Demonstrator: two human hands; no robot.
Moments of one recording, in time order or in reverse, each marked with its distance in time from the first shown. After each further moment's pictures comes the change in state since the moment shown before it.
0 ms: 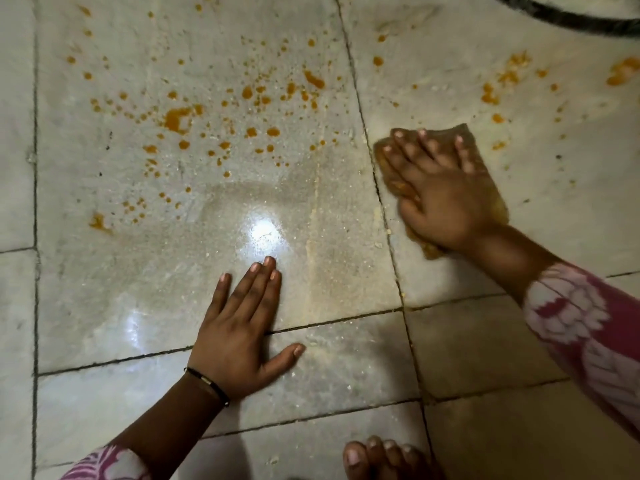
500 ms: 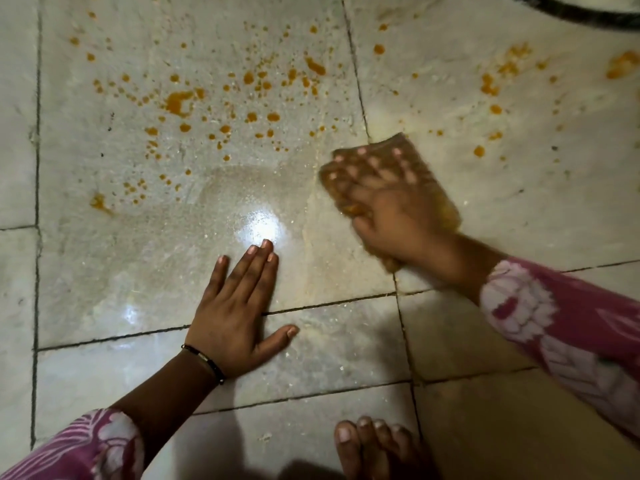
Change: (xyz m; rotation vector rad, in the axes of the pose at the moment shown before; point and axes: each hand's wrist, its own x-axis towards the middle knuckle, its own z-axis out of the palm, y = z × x) left_hand 0.000 0.003 -0.003 0.037 -0.046 -0.010; right_hand -0.010 -0.053 0.011 0.057 0.037 -0.187
